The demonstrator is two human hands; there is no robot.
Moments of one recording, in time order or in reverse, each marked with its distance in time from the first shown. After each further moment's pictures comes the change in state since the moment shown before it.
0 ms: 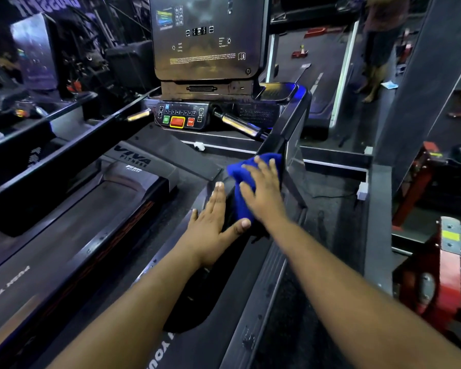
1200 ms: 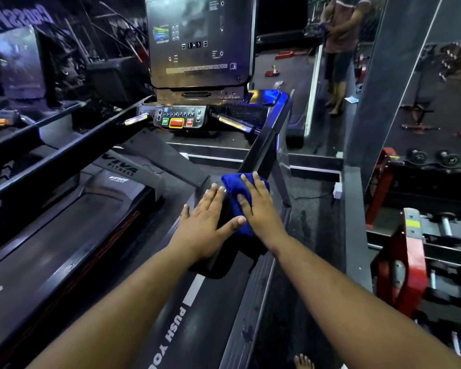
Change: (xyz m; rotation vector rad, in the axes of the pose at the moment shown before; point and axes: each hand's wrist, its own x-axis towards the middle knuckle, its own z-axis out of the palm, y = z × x) left_hand -0.088 -0.024 -0.013 0.154 0.016 0.052; right_hand -0.114 -0.038 0.012 0.042 -0.067 0.062
